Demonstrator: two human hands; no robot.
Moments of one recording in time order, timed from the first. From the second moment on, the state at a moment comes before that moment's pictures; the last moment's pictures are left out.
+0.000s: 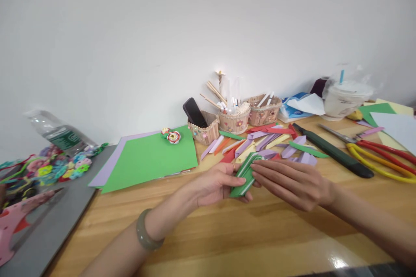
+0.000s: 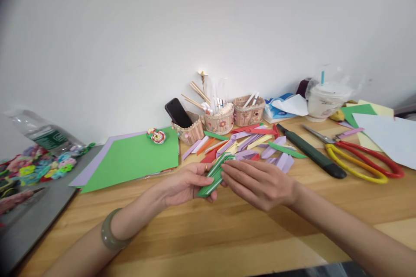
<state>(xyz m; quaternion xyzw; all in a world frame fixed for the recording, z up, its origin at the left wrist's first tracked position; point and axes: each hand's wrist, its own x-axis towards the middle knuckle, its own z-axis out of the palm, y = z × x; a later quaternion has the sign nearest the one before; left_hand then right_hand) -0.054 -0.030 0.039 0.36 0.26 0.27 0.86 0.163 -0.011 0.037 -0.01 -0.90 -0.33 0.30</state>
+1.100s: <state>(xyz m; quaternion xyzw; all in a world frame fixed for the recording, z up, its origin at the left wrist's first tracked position) -0.051 -0.026 0.037 0.35 0.37 0.33 0.80 0.181 -0.012 0.036 -0.07 -0.89 -0.35 0.28</state>
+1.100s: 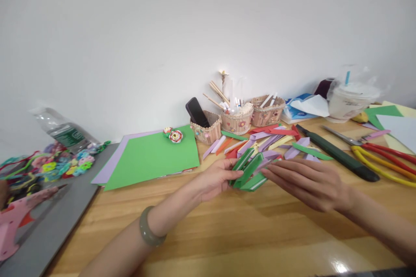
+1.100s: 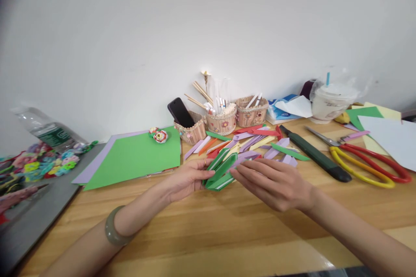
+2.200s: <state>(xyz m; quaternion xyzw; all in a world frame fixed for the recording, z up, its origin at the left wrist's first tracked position) -0.049 -0.027 0.036 0.52 0.43 0.32 0.67 0.165 -0.031 0.036 -0.08 -0.93 -0.27 0.24</state>
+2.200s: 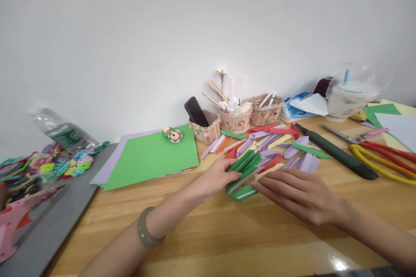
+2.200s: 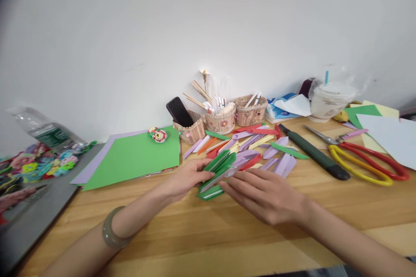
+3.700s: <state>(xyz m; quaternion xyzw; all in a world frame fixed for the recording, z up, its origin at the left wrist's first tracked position) -0.053 -0.023 0.033 0.49 0.43 0.31 0.70 0.154 -0.039 0.030 -0.22 -0.93 -0.07 0.28</state>
